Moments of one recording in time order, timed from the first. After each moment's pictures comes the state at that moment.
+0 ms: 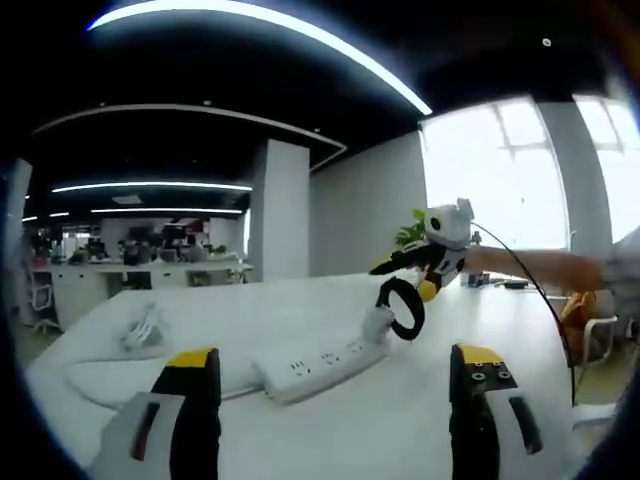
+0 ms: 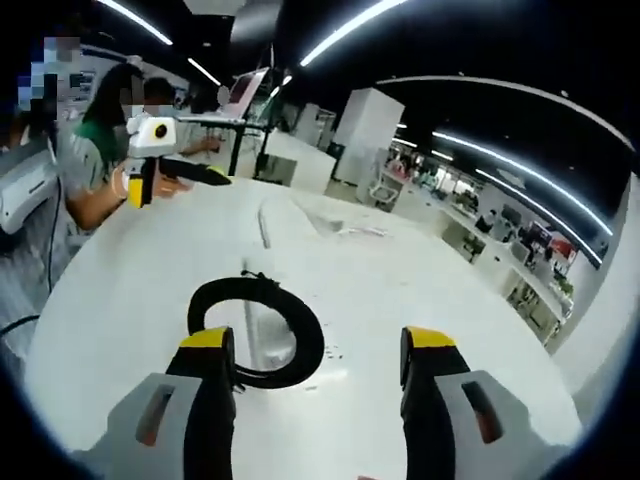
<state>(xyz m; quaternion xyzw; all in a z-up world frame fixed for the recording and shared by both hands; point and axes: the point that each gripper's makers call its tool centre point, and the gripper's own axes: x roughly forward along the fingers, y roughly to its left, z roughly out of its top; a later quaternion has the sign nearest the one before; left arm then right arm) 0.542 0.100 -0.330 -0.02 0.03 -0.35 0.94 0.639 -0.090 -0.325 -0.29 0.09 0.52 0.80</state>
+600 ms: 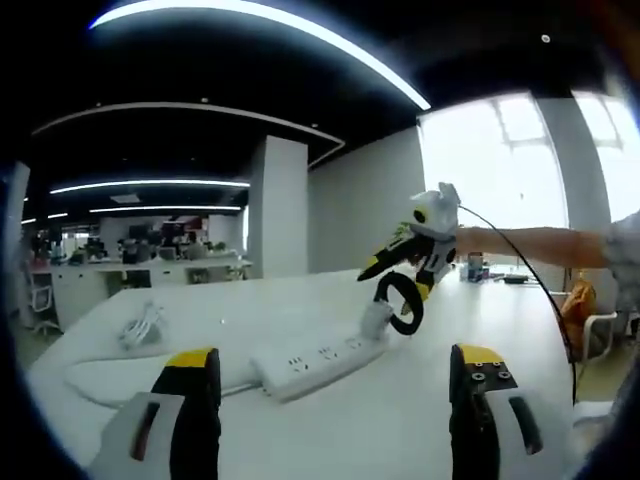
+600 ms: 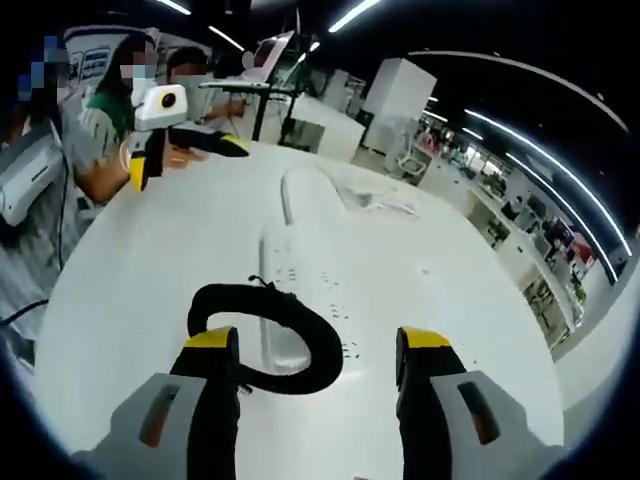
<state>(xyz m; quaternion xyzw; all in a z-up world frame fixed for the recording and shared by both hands) 0.541 0.098 -0.334 -0.02 0.04 -0.35 0.94 0.637 -0.073 -0.342 -0.36 0.16 0.54 0.74</state>
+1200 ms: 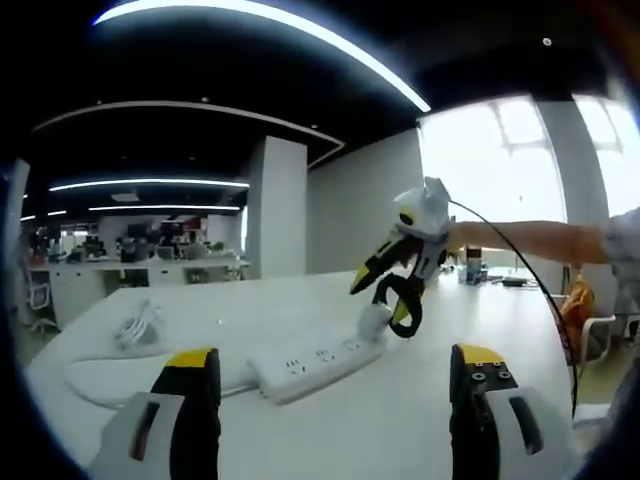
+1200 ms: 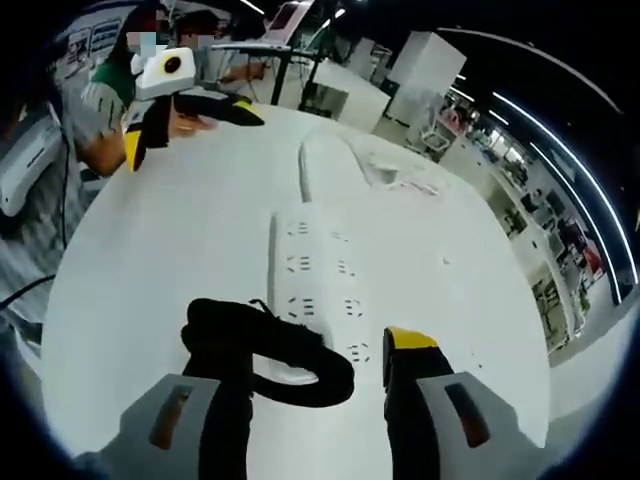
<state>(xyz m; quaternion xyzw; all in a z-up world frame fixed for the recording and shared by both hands) 0.542 0.095 -0.333 -0.02 0.04 -0.35 0.94 0.637 -0.058 -0.355 -0.41 0.21 0.54 0.70</state>
